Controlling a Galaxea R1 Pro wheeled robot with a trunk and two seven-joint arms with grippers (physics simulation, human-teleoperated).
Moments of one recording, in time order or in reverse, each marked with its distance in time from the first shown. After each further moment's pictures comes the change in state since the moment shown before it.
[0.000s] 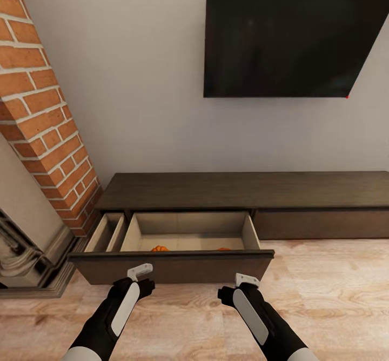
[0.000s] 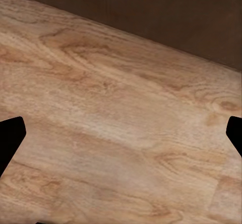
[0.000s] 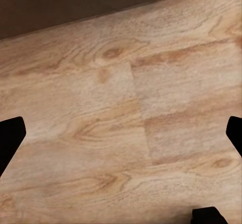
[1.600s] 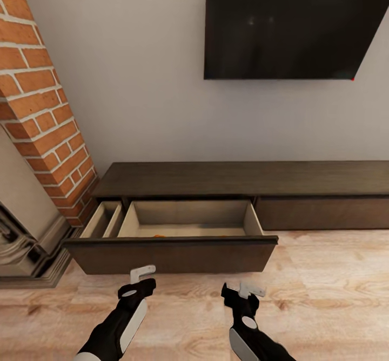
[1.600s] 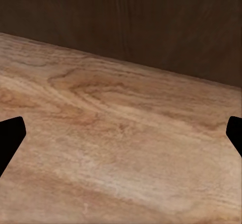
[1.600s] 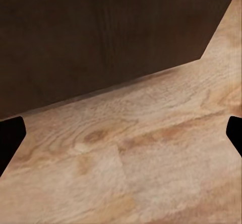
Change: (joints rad) left arm 0.004 0.000 -0.114 0.140 -0.129 -0.360 -0.003; right arm 0.009 -0.010 0.250 0.286 0.048 -0.795 0.062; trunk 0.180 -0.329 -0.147
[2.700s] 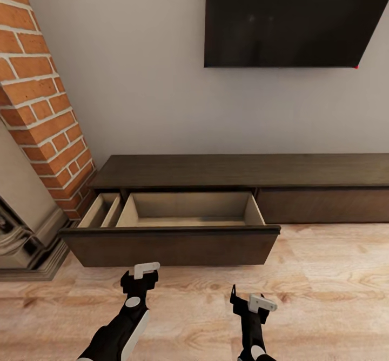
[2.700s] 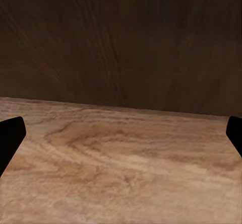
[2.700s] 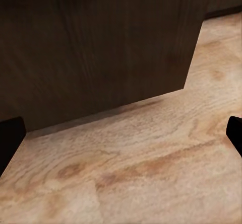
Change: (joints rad) left arm 0.015 0.020 -0.109 0.015 -0.141 -0.243 -0.003; right arm 0.000 0.005 0.127 0.244 -0.002 -0.473 0.040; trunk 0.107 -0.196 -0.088
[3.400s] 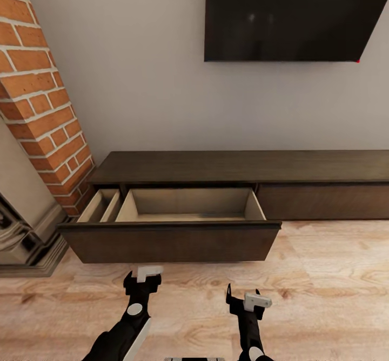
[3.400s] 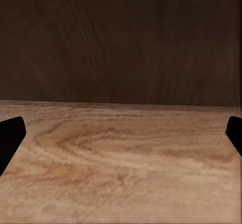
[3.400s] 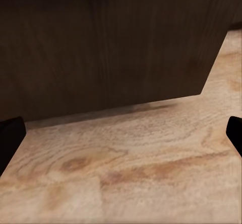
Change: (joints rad) left arm 0.023 0.004 -0.052 -0.001 -0.018 -0.053 -0.002; right arm 0.001 0.001 0.024 0.000 0.107 0.003 -0.007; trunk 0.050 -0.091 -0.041
